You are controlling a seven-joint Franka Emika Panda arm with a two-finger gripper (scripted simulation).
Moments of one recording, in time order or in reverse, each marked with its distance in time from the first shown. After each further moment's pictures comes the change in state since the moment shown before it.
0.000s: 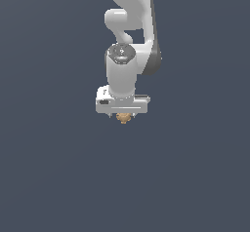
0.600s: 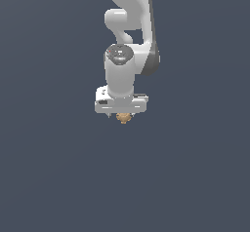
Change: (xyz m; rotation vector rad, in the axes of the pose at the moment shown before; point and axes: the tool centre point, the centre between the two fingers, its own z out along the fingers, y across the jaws) arm -0.004 0.004 0.004 0.002 -0.002 -0.031
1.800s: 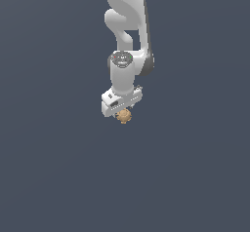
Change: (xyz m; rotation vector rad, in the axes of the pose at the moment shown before) arm -0.059 -0.011 0.055 0.005 0.023 -0.540
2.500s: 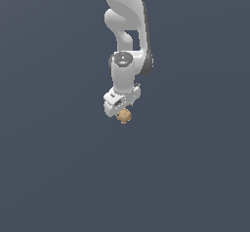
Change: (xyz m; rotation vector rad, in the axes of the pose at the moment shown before) arm -0.014 -0.013 0.012 0.001 0.009 -0.152
